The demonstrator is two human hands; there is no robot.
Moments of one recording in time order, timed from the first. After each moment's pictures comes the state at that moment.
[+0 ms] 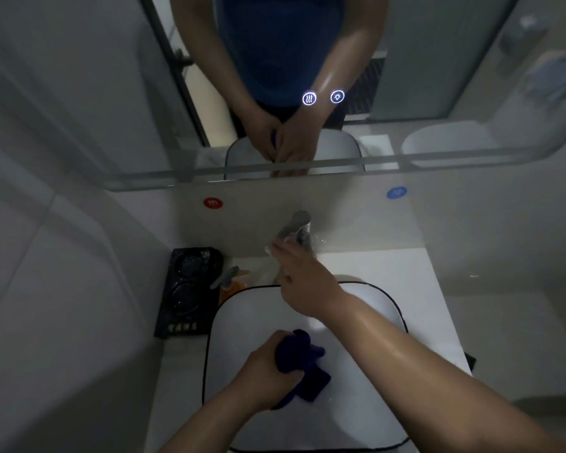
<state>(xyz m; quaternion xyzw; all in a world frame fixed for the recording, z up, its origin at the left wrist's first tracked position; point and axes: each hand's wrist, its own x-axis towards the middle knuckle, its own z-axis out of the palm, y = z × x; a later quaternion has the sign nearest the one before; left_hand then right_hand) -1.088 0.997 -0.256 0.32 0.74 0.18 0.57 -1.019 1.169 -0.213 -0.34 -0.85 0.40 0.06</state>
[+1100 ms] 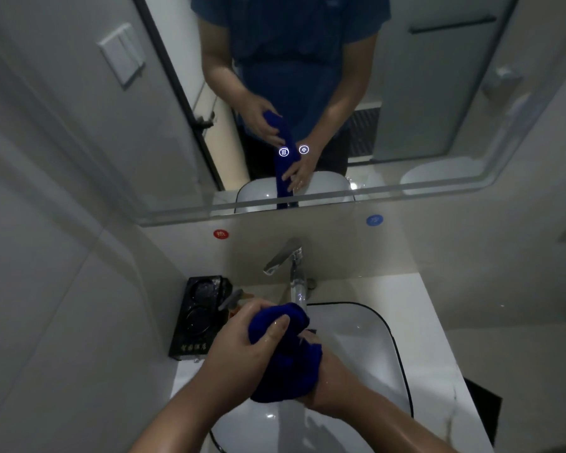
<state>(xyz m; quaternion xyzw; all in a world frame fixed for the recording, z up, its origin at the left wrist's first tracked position) -1.060 0.986 -0.069 0.40 0.74 0.39 0.37 -0.914 1.073 -0.195 -0.28 -0.78 0.56 0.10</state>
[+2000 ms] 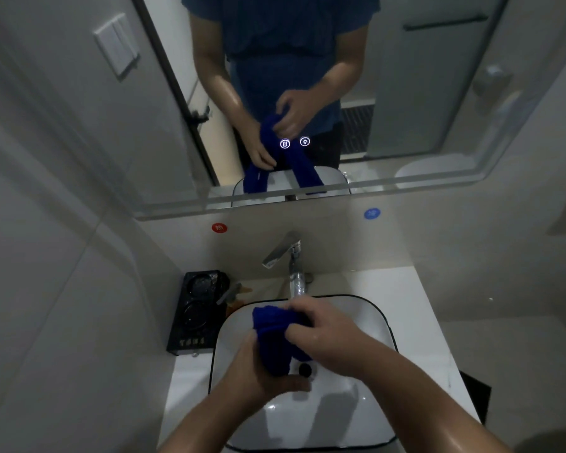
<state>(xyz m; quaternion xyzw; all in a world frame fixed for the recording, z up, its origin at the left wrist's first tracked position) -1.058 0.969 -0.140 0.43 0.74 0.28 0.44 -0.919 1.088 -0.092 -0.32 -0.71 0.63 0.05</state>
